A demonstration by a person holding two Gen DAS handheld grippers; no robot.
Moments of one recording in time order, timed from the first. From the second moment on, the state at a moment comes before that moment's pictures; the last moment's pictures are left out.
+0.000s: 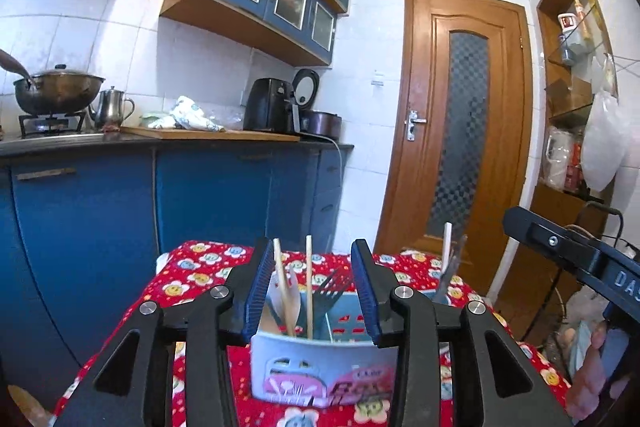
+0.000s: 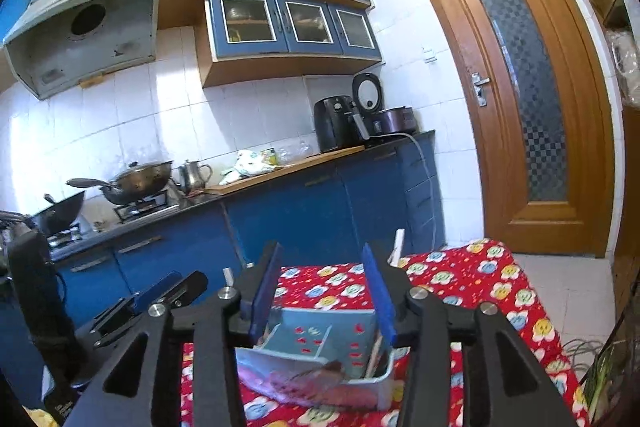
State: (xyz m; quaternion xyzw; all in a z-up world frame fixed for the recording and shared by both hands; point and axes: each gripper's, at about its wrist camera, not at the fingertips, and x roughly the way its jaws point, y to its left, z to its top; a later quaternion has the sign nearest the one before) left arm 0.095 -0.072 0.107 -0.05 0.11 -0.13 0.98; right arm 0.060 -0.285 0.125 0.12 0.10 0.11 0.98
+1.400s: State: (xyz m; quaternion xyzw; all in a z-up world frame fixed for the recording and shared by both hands) left arm 0.023 -0.030 0.021 -0.01 0.24 -0.07 0.97; right arm -0.041 -0.248 0.015 0.06 0.19 0.04 0.98
